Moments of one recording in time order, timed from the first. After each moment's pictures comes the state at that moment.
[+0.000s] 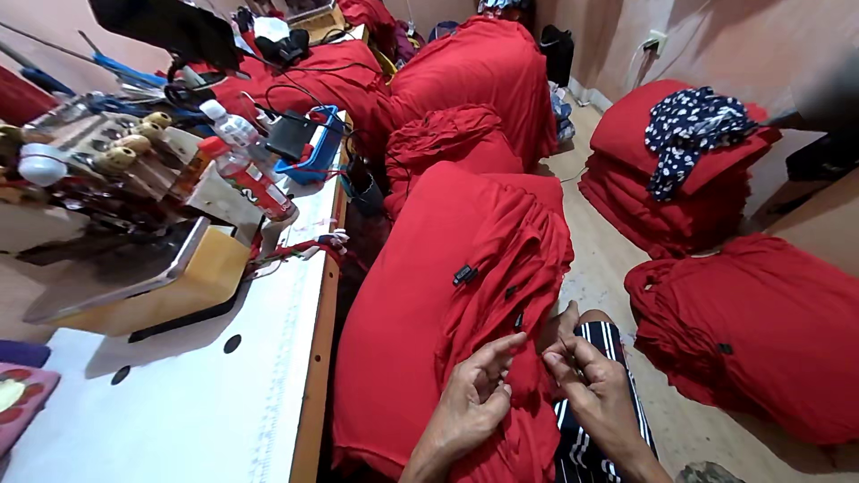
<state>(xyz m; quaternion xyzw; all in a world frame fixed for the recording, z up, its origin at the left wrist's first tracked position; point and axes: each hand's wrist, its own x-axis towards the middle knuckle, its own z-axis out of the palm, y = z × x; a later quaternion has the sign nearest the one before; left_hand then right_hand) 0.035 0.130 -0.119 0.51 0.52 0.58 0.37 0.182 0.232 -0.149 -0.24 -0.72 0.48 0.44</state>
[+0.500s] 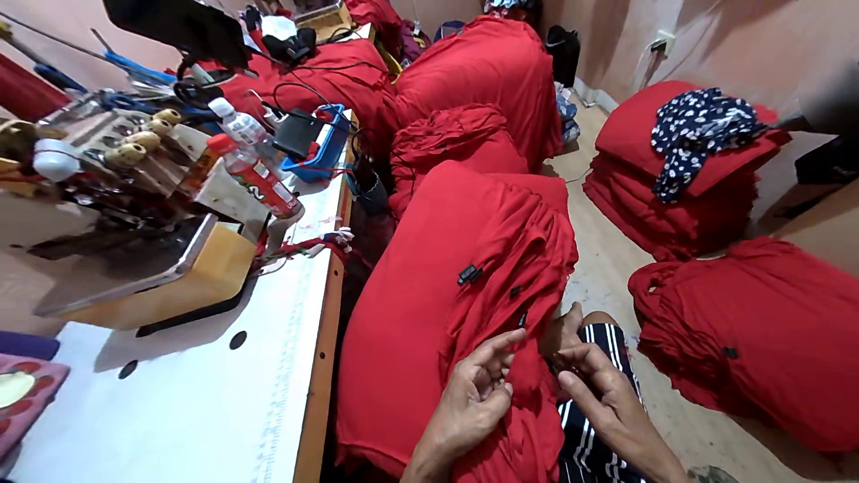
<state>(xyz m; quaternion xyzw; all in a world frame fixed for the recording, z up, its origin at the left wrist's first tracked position) 0.032 0.130 -0.120 0.50 0.50 0.60 0.38 0.205 0.240 -0.166 -0.20 -0.73 0.54 0.36</state>
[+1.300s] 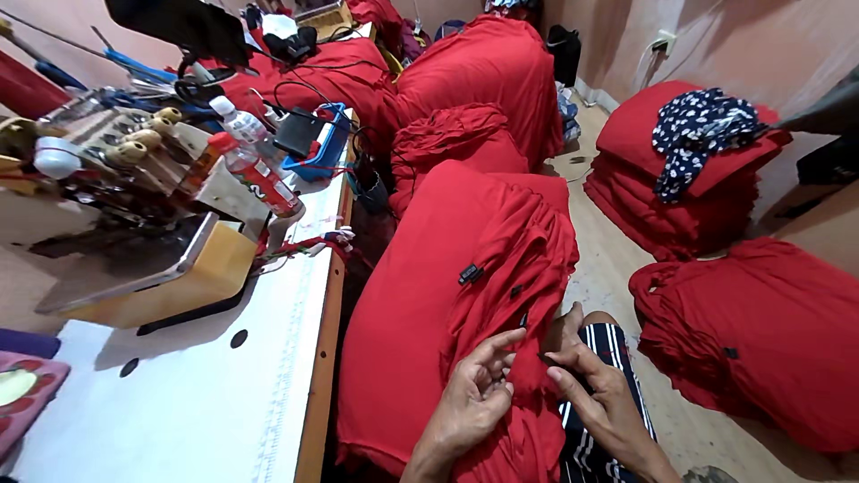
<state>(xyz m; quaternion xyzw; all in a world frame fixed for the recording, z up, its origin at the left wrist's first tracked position) 0.032 0.129 -0.118 0.49 0.50 0.60 0.39 0.191 0.240 -0.166 -0.16 -0.76 0.48 0.42</state>
